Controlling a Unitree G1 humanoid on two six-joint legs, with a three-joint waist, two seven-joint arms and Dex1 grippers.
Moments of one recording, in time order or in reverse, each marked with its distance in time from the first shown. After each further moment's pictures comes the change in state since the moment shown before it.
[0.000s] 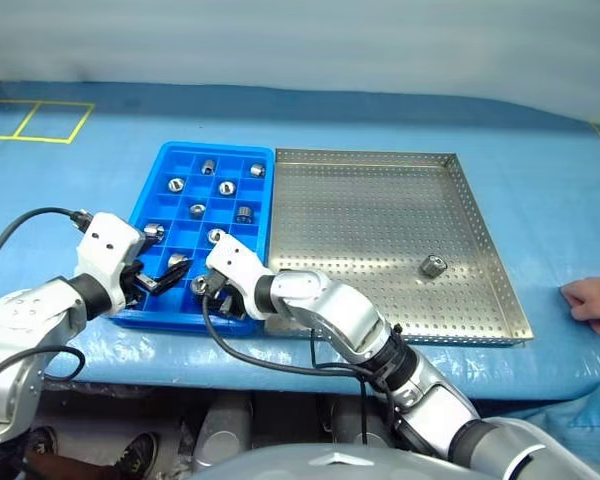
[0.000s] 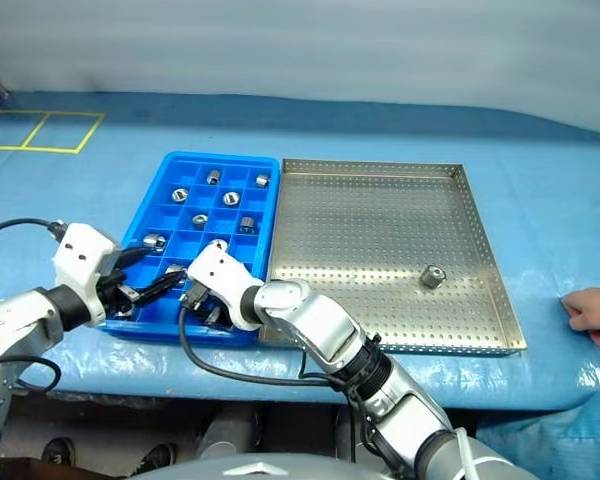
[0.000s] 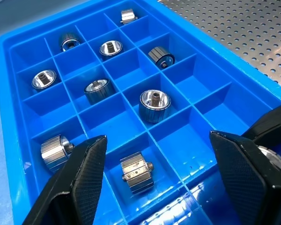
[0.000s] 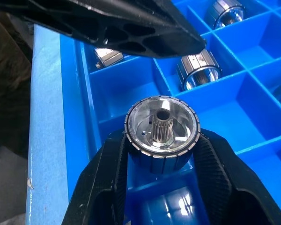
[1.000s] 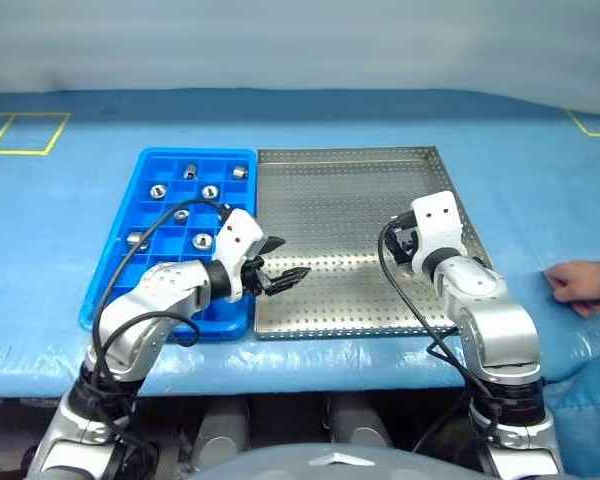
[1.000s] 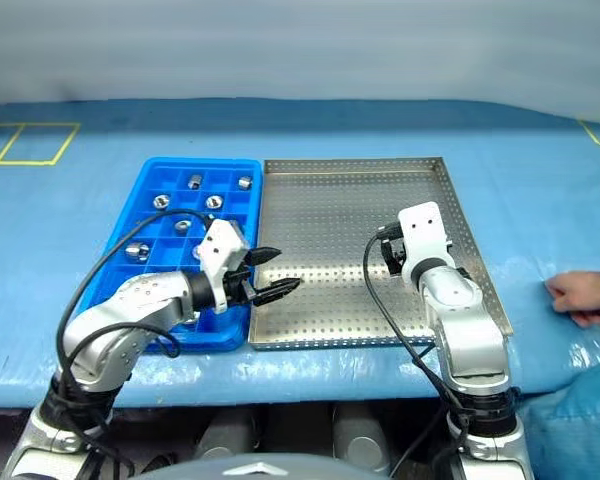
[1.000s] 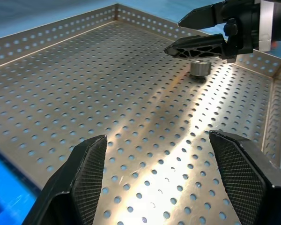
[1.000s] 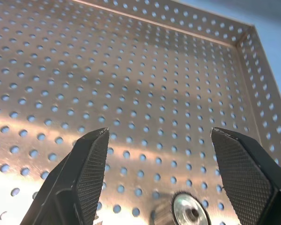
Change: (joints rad) left arm -0.367 -0.263 -0.540 0.212 0.011 -0.103 -0.021; right arm 0.317 -0.308 -0.652 -0.334 -0.194 0.114 -0.315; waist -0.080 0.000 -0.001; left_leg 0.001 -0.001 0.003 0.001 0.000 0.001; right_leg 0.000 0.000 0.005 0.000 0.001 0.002
